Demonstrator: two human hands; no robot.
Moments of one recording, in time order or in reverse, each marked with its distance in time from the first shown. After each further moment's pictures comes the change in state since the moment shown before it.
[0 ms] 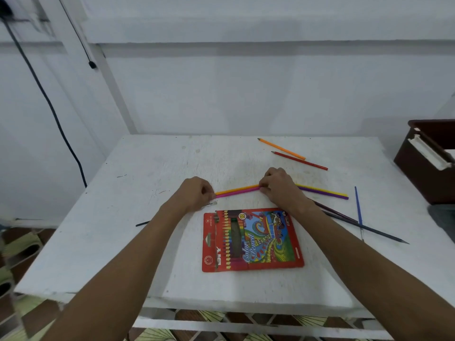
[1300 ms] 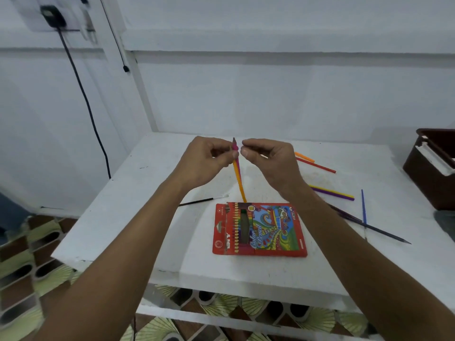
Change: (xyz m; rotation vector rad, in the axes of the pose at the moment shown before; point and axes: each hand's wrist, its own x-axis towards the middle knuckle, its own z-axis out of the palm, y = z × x) left_hand -0.085 0.075 -0.077 -0.422 0.335 0.276; right_hand -0.029 -0.113 -0.086 1.057 0.345 -0.104
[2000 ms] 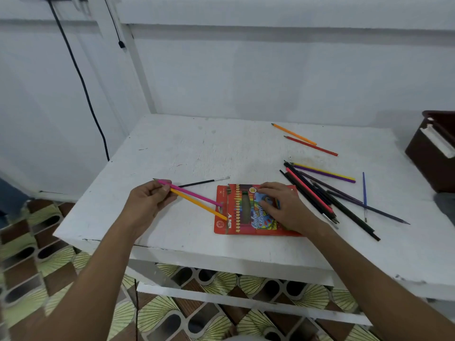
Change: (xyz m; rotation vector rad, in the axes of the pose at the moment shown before) left_hand -0.108 -0.135 -0.026 -0.754 0.228 -0.546; right_hand -0.094 0.094 -0.032 -0.685 -0.406 0.041
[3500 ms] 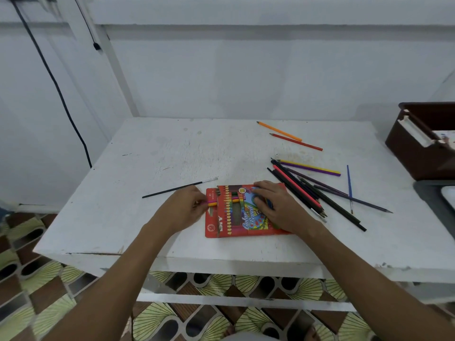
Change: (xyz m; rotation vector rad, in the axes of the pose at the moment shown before) left_hand 0.017 -0.021 0.073 1.327 -0.400 0.499; right_hand -0.010 0.016 0.004 -0.071 0.005 0.036
